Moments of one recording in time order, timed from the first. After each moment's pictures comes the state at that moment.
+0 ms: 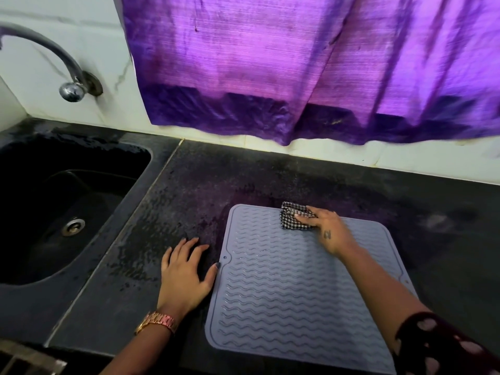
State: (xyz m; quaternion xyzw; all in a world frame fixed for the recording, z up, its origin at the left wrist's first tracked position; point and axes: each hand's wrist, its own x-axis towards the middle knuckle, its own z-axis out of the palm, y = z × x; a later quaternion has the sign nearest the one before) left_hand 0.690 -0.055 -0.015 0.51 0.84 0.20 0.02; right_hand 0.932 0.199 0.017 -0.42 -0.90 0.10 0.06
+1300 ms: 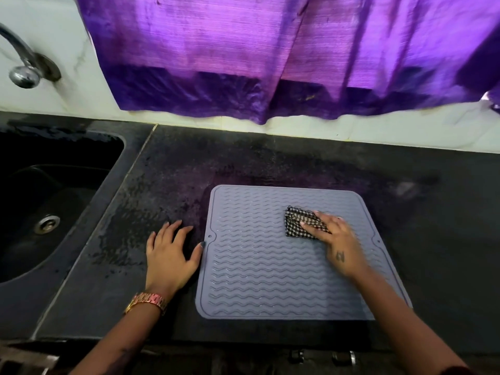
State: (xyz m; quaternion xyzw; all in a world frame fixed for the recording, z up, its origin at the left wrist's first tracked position) left_hand 0.688 -0.053 -0.019 0.51 0.84 0.18 0.02; right_hand 1.017 0.122 -0.004 -0.45 -0.88 0.08 0.09
